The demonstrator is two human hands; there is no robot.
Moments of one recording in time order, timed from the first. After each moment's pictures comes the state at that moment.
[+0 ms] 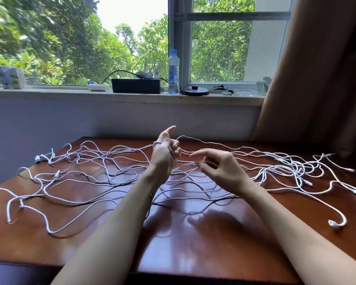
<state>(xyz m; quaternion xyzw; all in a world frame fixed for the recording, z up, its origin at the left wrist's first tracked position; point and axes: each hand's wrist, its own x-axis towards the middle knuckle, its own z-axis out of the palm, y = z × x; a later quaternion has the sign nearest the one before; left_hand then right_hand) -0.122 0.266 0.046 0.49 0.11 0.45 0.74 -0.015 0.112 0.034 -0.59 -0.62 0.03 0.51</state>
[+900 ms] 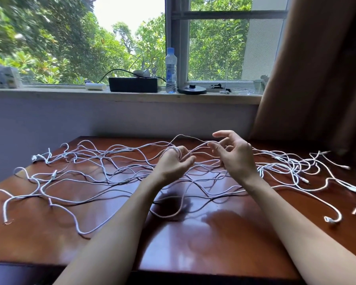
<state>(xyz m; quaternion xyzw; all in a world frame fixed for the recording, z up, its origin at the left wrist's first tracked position) -0.125 0.264 0.017 0.86 0.15 0.35 0.34 0.012 0.108 0.046 -0.63 -0.48 -0.10 0.60</state>
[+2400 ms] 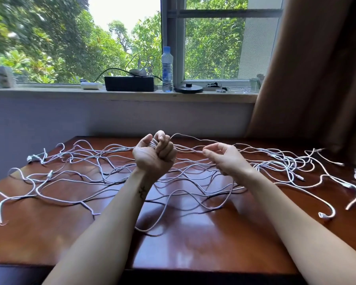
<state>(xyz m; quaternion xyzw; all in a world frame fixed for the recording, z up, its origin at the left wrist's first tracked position) -0.147 0.254 0.049 0.27 -0.09 0.31 0.91 0.011 0.109 0.043 -0.69 -0.41 0.17 0.57</state>
